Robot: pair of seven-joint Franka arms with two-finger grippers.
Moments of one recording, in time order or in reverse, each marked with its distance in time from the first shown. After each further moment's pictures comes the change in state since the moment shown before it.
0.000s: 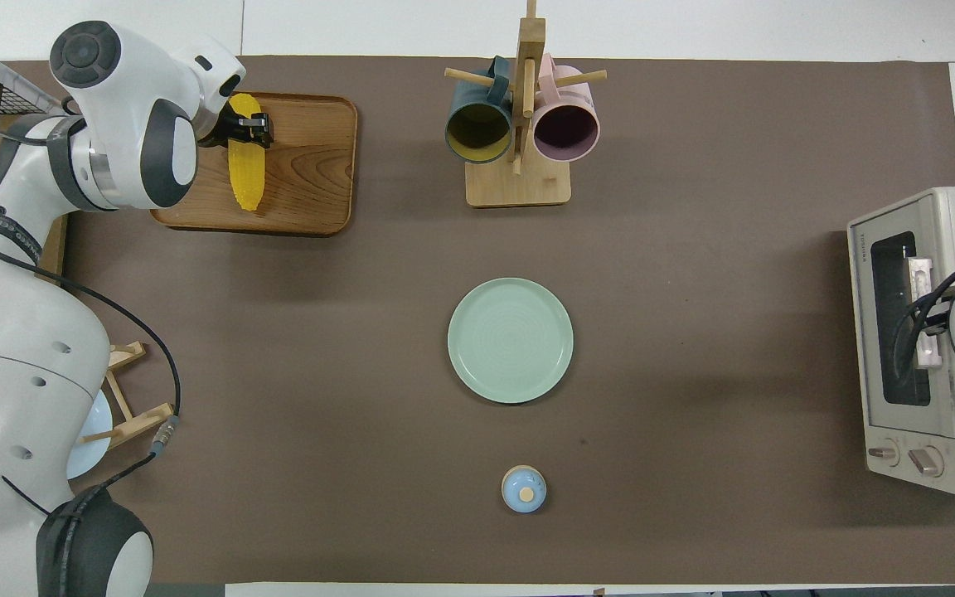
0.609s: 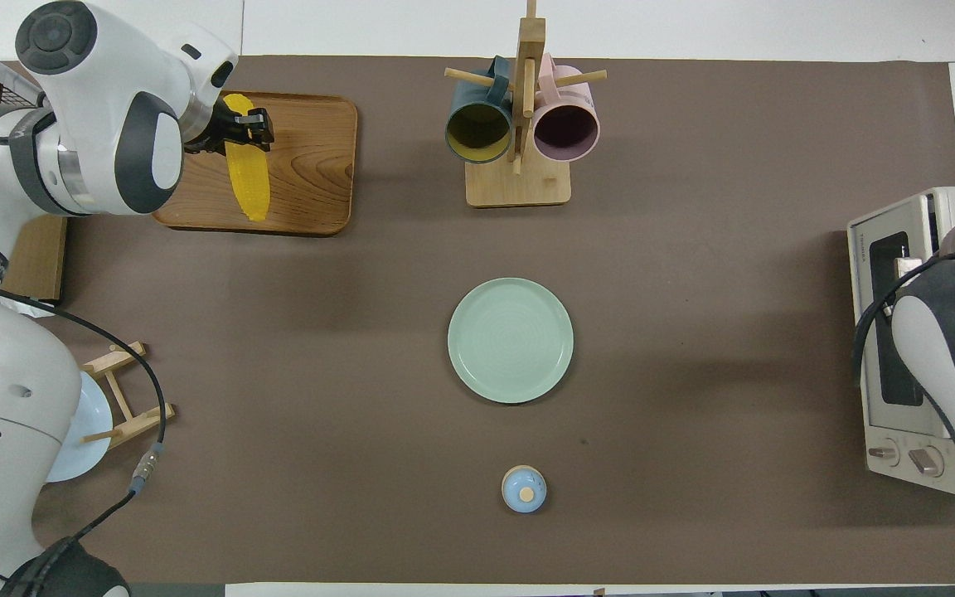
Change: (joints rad) left arm -0.027 -0.123 0.011 -0.066 0.000 -0.092 -0.088; right arm 0.033 0.035 -0.006 -0.069 -0.080 0.082 0.040
